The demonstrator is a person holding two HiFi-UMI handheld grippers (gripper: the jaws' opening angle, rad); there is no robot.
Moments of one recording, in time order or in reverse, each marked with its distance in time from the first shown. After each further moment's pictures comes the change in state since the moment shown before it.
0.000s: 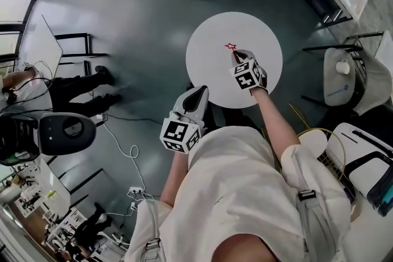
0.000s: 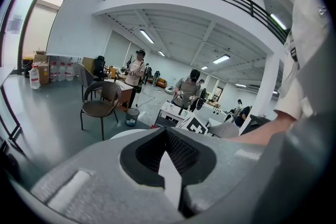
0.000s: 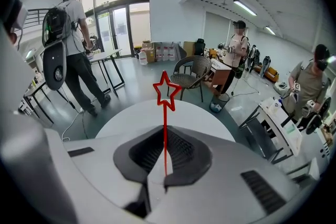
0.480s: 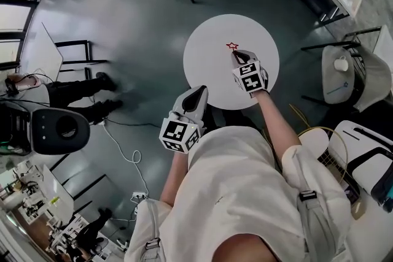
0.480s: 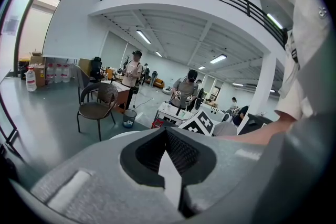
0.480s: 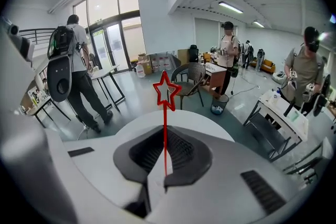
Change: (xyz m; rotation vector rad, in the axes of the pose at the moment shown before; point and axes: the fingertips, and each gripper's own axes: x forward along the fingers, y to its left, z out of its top) left arm 0.005 -0.006 0.009 0.022 -0.005 -0.026; right arm -0.030 -0.012 0.021 0.136 -0.123 0.030
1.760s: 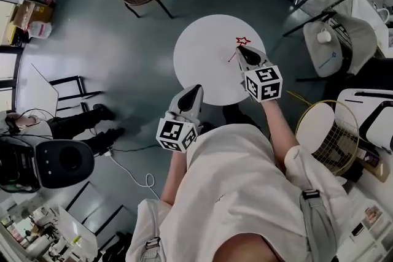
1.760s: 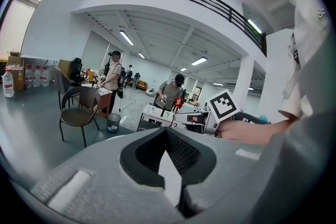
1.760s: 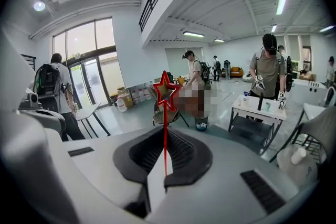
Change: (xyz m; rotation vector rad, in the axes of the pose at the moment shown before) left arm -0.032 -0.017 -0.002 0.083 -0.025 -0.195; right arm -0.156 0.004 0.047 0.253 -0.320 -0.186
